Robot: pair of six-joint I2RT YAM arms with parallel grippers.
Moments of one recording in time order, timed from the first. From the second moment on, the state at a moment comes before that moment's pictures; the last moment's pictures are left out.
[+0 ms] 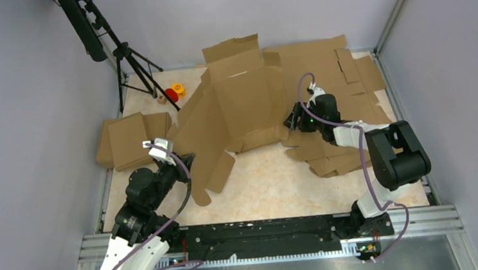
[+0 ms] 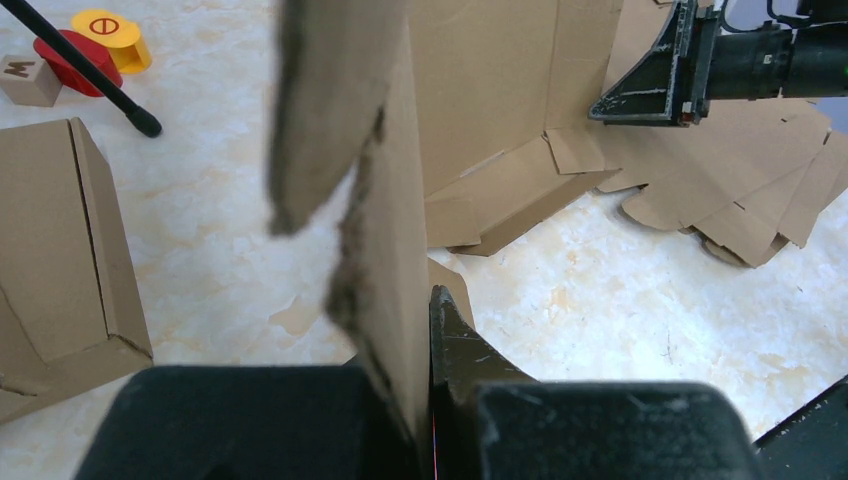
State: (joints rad) left arm -0.43 0.30 0.50 -0.36 0.06 -0.21; right arm 0.26 1.62 0.73 0.31 -0.26 0.46
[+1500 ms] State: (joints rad) left arm -0.43 0.30 0.50 -0.35 0.06 -0.21; right arm 0.31 1.72 0.74 0.40 -0.34 0.71
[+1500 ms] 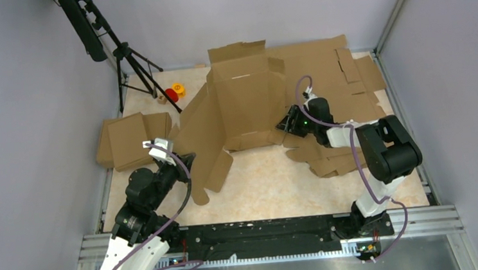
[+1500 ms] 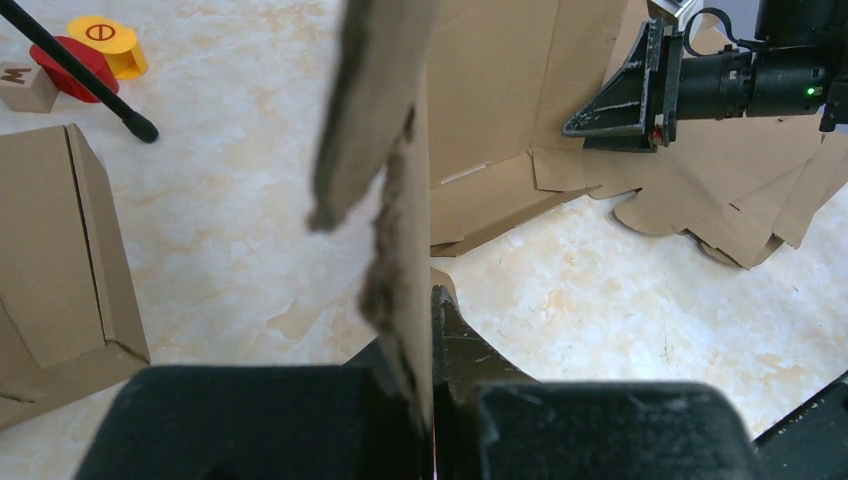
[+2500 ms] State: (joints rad) left arm -0.43 0.29 0.50 -0.35 0.05 -0.21; right arm 0.31 1.67 0.60 0.62 -0.51 1.00
